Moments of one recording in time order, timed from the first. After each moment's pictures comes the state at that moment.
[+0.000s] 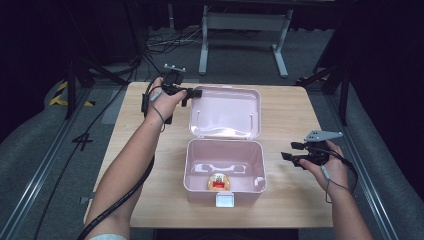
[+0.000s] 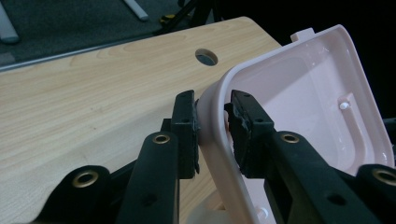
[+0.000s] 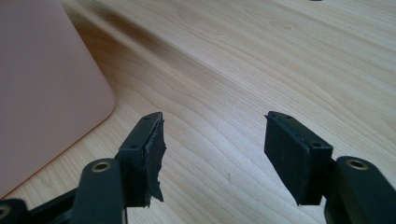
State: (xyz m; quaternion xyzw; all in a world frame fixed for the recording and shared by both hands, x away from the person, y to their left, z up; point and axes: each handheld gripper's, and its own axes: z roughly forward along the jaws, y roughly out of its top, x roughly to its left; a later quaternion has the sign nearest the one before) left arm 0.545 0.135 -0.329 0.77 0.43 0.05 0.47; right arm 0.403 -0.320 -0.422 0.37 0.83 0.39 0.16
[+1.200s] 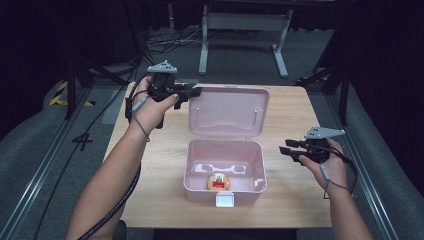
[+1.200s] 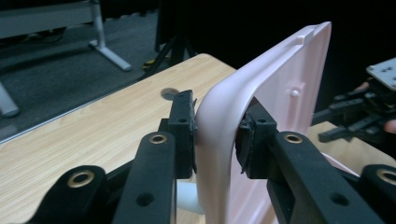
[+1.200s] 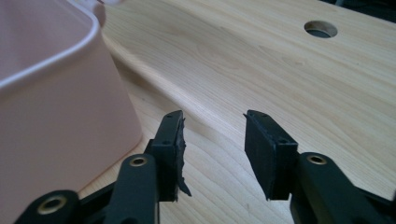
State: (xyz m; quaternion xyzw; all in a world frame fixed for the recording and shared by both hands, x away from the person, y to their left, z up) left arm 0.468 0.146 -0.270 0.78 0.32 0.10 0.53; right arm 0.397 -0.307 -0.400 0.35 0.82 0.43 0.16
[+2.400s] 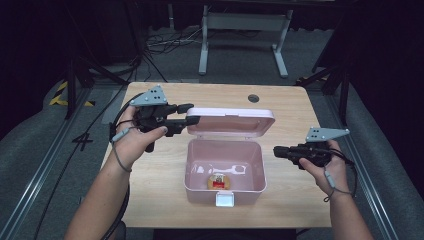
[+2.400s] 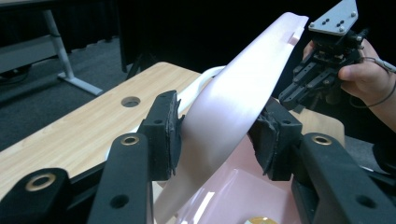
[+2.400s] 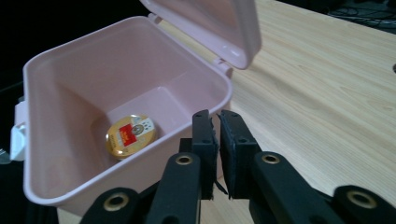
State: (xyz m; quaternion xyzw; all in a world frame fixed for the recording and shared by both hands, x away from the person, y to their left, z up) left arm 0.393 0.158 -0.278 0.79 0.22 0.11 0.57; right arm 0.369 -0.283 -0.364 0.28 0.82 0.49 0.08
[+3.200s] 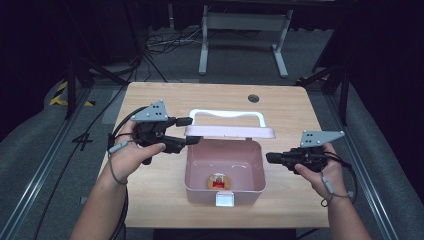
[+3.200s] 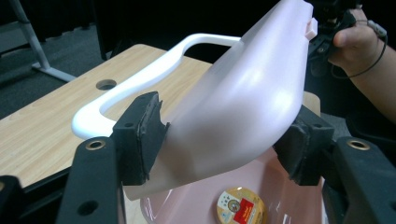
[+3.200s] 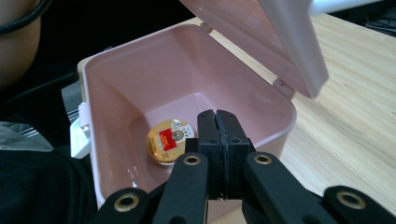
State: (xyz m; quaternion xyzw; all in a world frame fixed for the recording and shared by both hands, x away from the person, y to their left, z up) left arm 0.371 0.157 -0.294 0.81 0.20 0.08 0.54; right arm 0.352 -0.260 -0.349 0.23 0.83 0.50 0.05
